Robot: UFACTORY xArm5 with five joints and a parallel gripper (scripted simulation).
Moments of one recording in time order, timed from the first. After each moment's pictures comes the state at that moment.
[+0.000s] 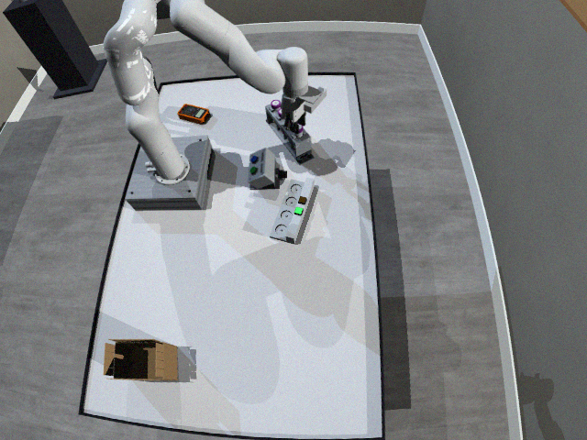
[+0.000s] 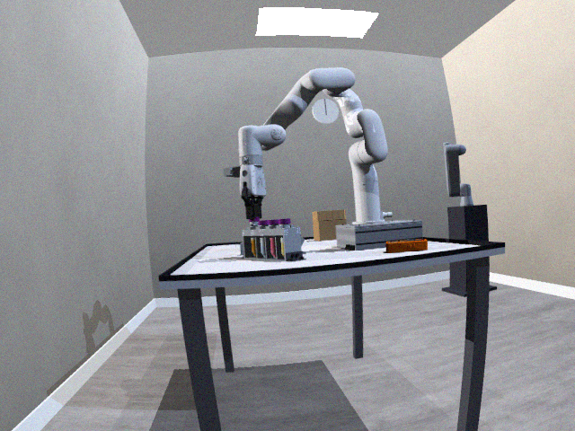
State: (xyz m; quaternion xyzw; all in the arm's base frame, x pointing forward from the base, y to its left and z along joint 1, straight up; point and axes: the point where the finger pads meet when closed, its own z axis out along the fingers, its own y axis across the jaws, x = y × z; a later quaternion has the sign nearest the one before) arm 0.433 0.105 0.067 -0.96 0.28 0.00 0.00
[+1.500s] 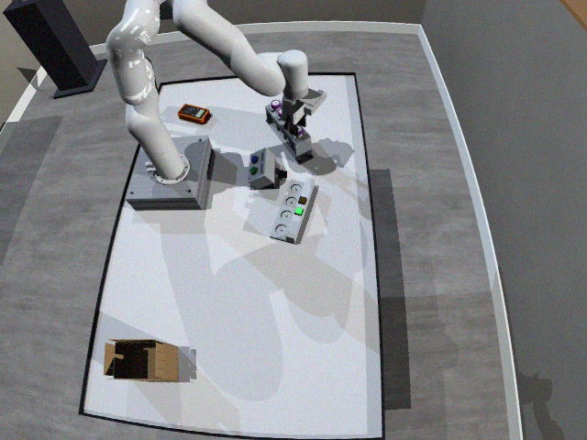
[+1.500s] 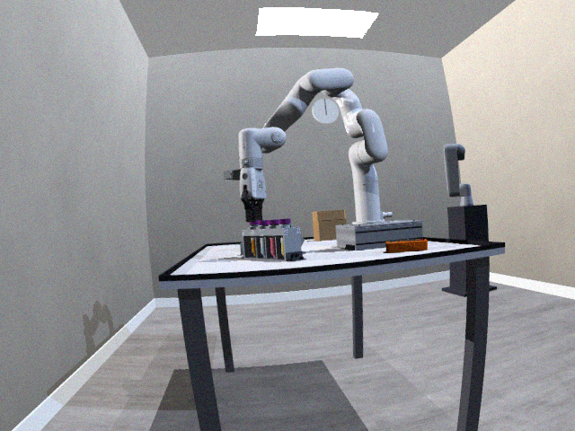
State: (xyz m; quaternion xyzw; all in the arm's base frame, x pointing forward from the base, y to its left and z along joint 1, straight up) arm 0.433 0.105 0.057 -0.96 0.28 0.00 0.00
